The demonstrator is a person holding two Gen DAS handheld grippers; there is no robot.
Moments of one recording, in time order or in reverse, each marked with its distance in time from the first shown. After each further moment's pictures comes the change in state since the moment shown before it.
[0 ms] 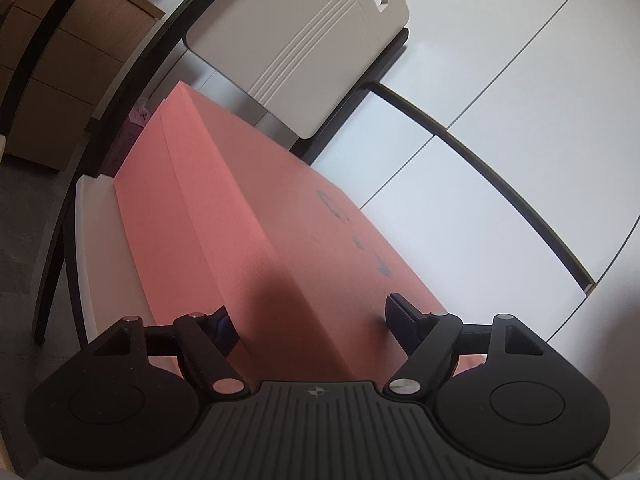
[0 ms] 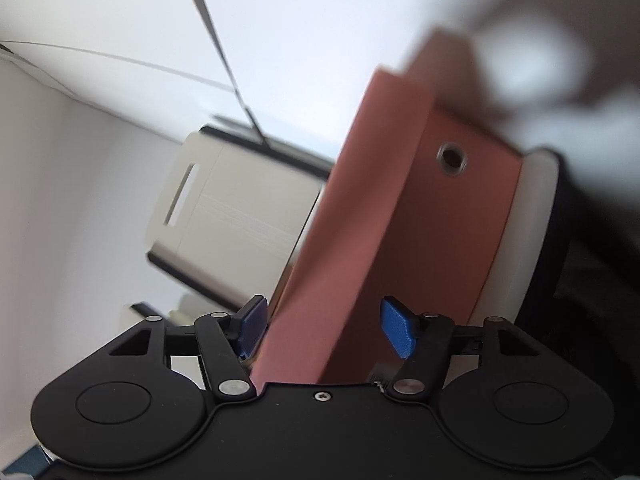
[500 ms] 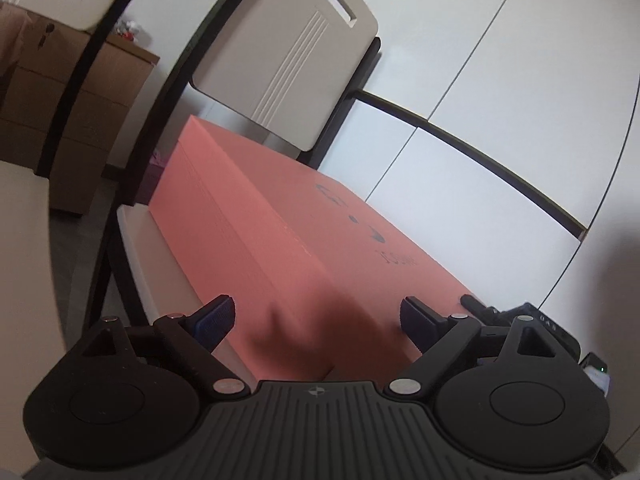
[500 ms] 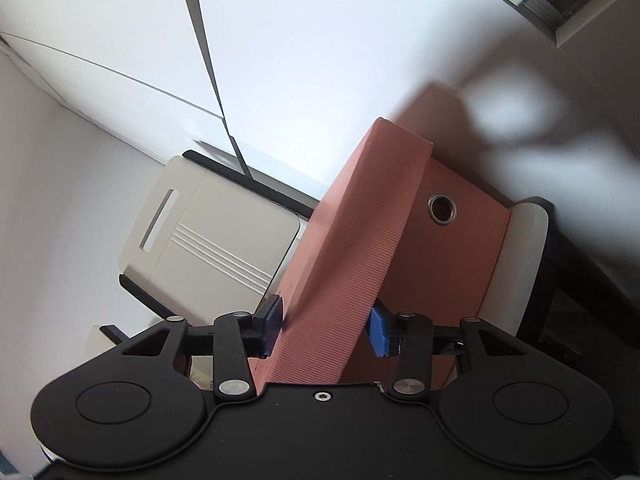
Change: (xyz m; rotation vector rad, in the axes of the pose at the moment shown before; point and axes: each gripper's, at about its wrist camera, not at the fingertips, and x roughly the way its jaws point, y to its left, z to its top) left arm -0.079 -0.010 -0.041 0.184 -0.084 0.055; right arm 0.013 0.004 0.003 -0.066 -0.090 -0.066
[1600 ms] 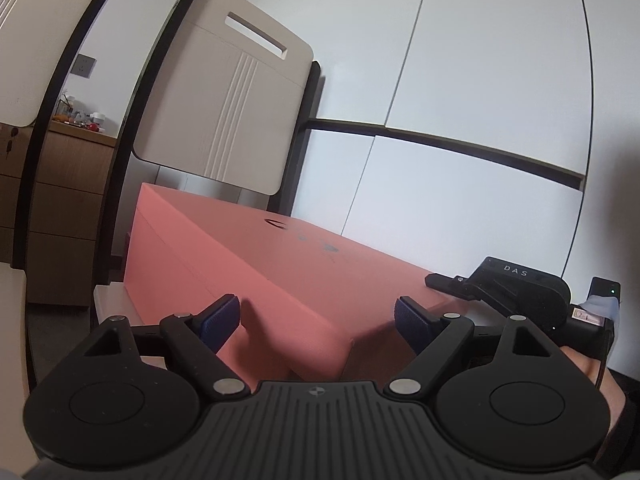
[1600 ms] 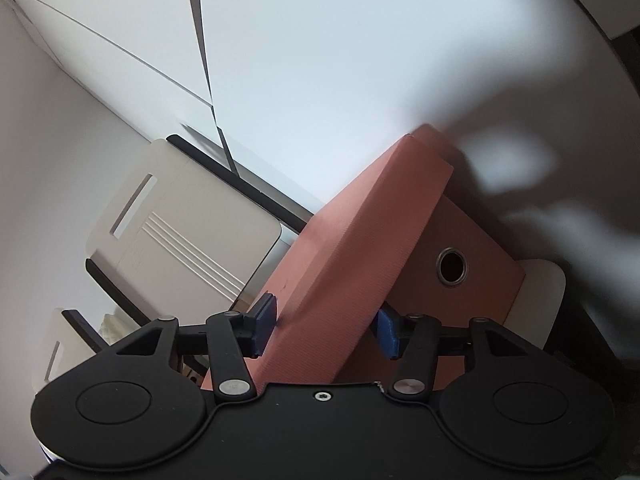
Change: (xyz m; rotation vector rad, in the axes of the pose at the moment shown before) left arm 0.051 -0.065 -0.017 0.217 -0.147 0.055; right arm 0.054 0.012 0.029 -0.120 0.016 -0.072
